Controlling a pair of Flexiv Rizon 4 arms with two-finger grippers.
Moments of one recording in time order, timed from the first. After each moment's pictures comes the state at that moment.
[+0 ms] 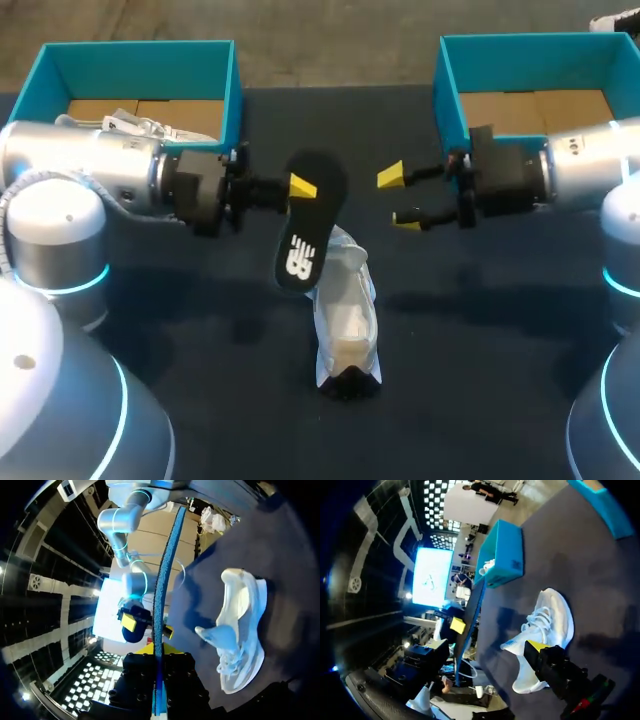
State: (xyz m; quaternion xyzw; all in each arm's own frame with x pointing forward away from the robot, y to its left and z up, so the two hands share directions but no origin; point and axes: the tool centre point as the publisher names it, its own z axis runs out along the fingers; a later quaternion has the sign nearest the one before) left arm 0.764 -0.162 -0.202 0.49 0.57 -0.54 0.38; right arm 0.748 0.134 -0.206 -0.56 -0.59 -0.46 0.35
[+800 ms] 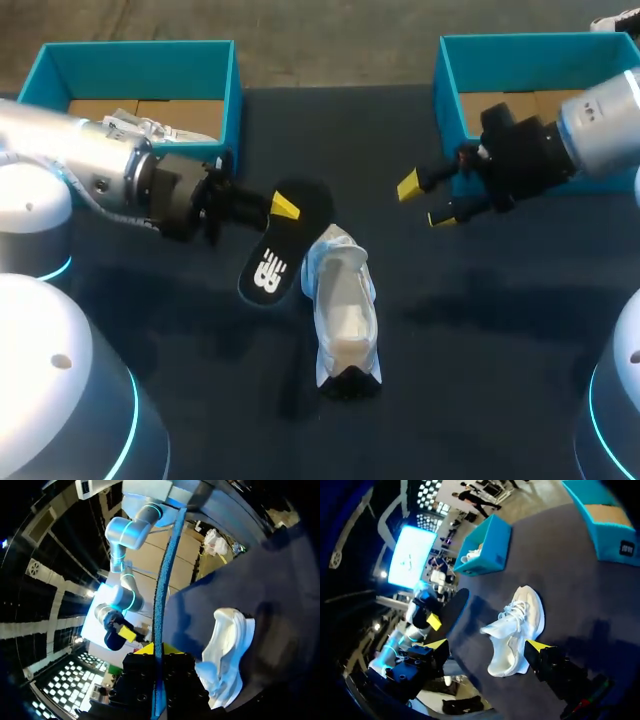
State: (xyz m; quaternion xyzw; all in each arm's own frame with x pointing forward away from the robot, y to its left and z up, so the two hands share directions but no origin) left arm 0.717 -0.147 -0.192 0.48 0.59 -0.58 0.28; right arm 0.731 0.102 -0.206 -0.55 -0.70 -0.37 0.26
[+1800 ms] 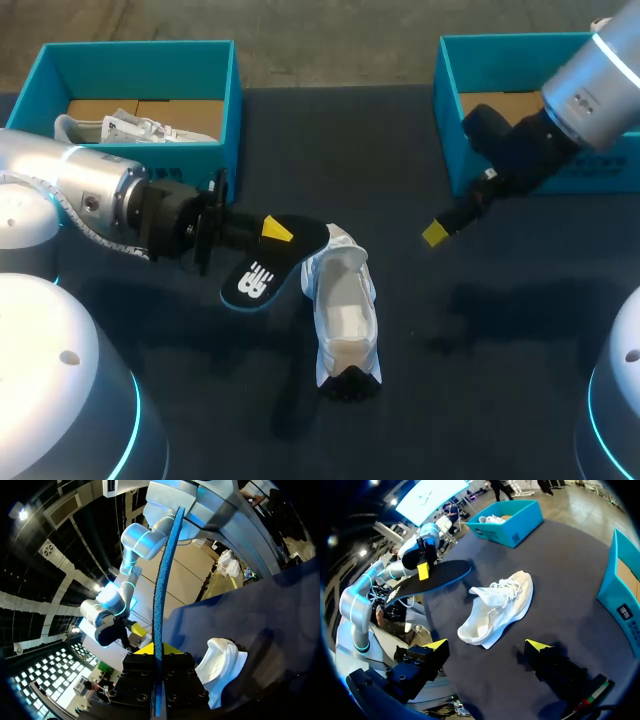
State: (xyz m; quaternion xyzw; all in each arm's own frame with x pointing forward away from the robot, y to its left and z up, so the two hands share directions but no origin) left arm 0.685 -0.136 -0.194 0.43 0.61 -0.63 0.23; right arm 0.703 0.068 -0.217 -0.37 -0.87 -0.27 0.18
